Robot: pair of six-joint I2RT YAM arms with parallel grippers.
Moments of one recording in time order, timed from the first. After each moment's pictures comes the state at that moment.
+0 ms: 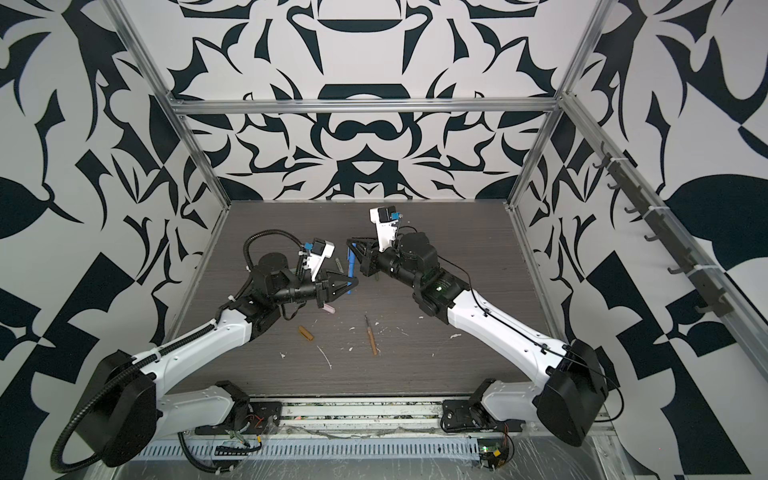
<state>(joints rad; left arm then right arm) -0.56 1.22 0.68 0.40 0.78 -0.47 0.74 1.28 1.03 0.13 -0.20 0.48</state>
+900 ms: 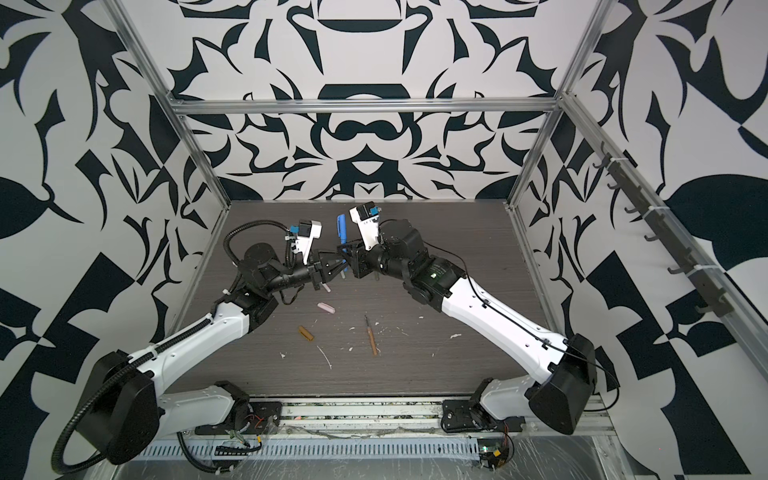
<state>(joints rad) -0.54 1.23 0.75 0.55 0.76 -0.52 0.80 1.36 1.28 -0.22 -0.20 0.38</state>
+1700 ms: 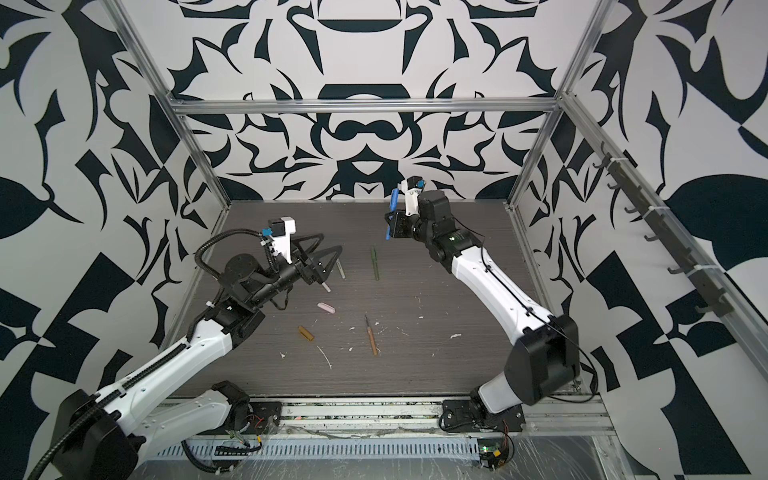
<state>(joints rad) -0.55 1.02 0.69 0.46 0.28 -0.46 0.40 1.60 1.39 -0.33 -0.24 0.42</state>
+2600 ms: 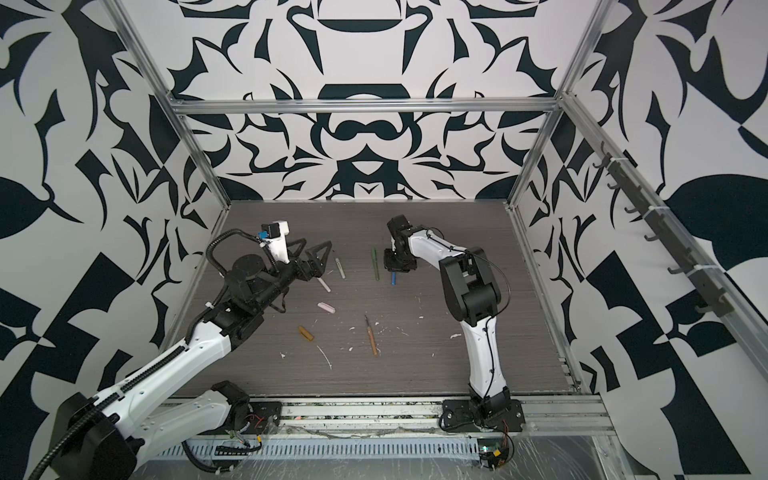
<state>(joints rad) -0.55 1.03 0.69 0.28 0.04 -0.45 0.43 2.16 1.63 -0.72 -0.12 0.39</state>
